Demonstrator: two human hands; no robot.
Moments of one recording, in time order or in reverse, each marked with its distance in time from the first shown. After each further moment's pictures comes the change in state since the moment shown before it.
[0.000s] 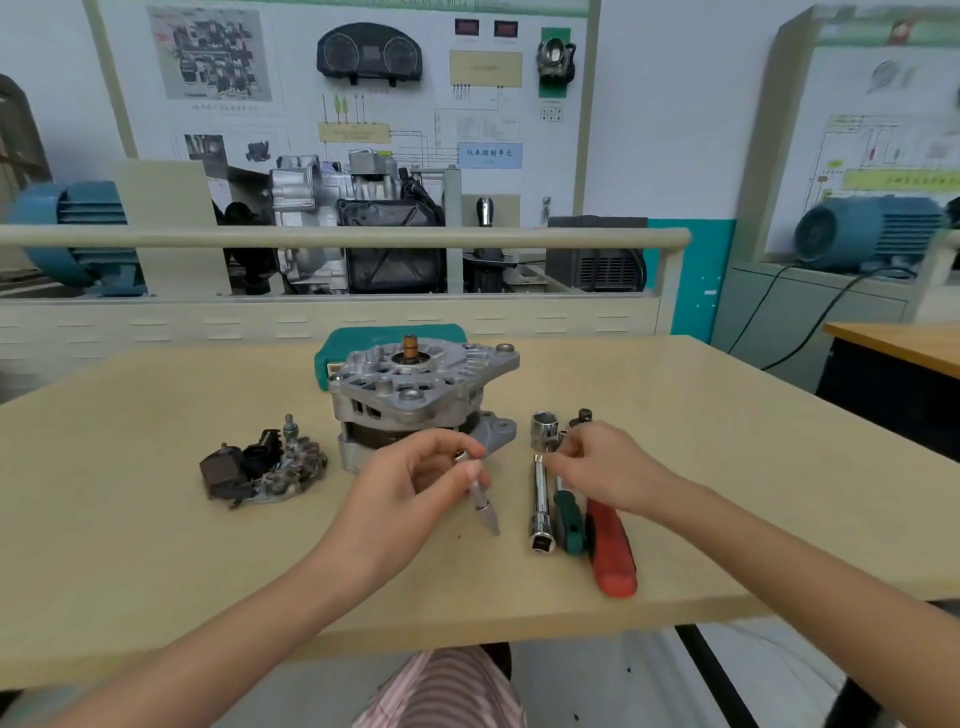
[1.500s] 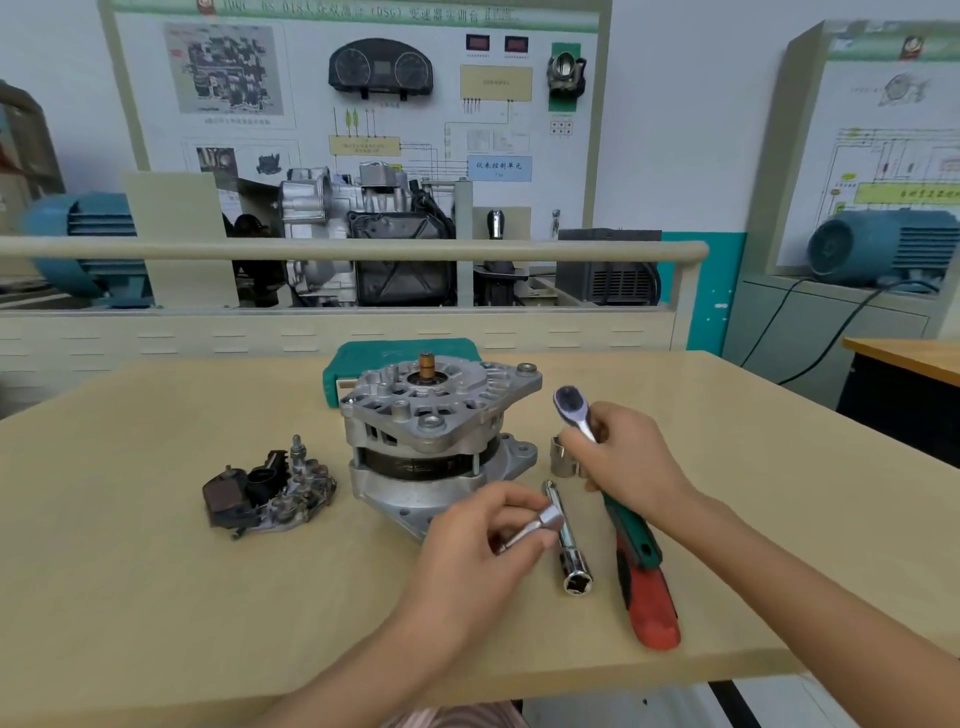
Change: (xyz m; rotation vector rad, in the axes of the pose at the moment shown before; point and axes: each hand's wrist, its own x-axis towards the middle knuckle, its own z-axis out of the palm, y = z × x) left_hand 0.005 -0.020 0.035 0.077 -0.013 -0.048; right_hand 0.029 0.000 0.004 0.294 0.356 -0.147
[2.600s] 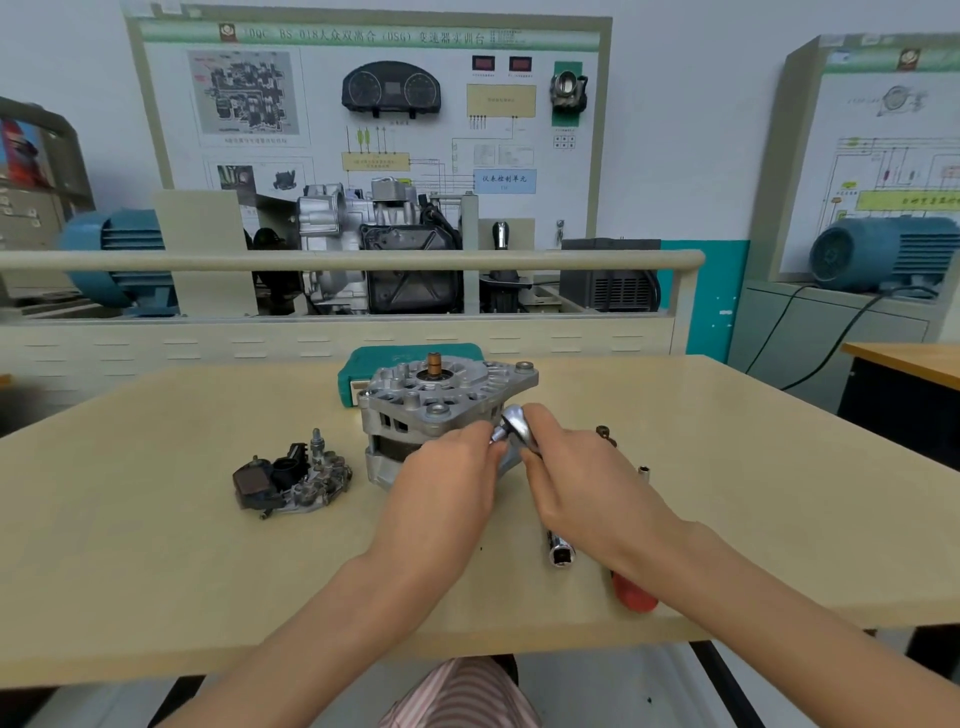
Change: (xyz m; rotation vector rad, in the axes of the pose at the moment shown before) left_hand 0.002 0.043 -0.025 0.804 0.194 0.175; right_hand -0.059 -0.052 -0.004 -0.414 -0.166 -0.446
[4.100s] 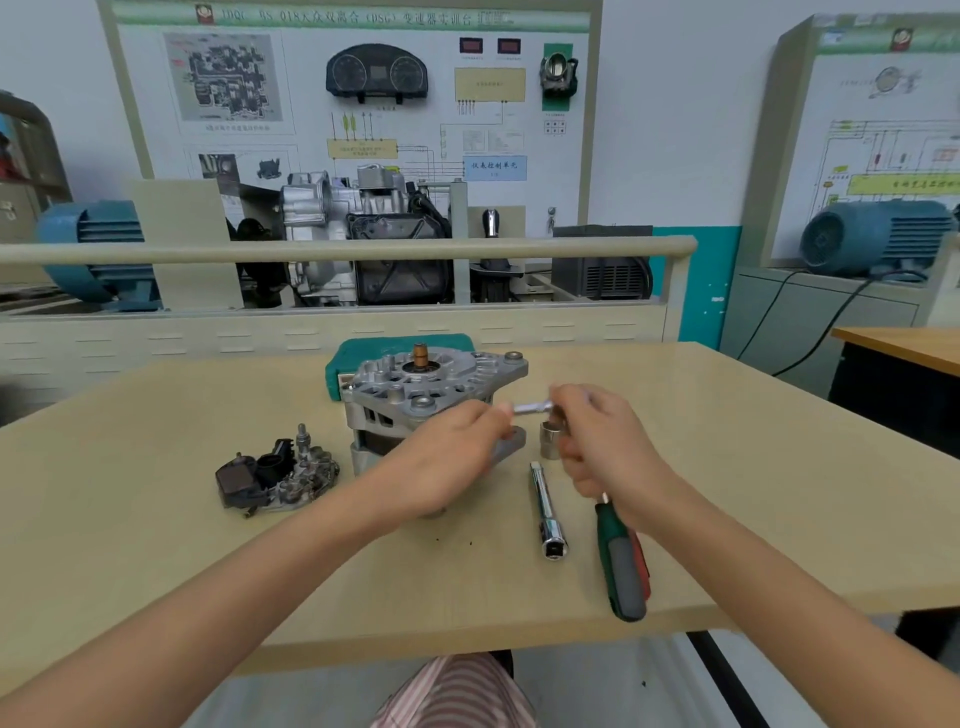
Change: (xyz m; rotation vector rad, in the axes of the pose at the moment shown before) left_hand 0.032 -0.007 -0.005 -0.563 -0.435 -0.208; right_hand 0.016 0.014 -0.009 0.996 0.134 0.688
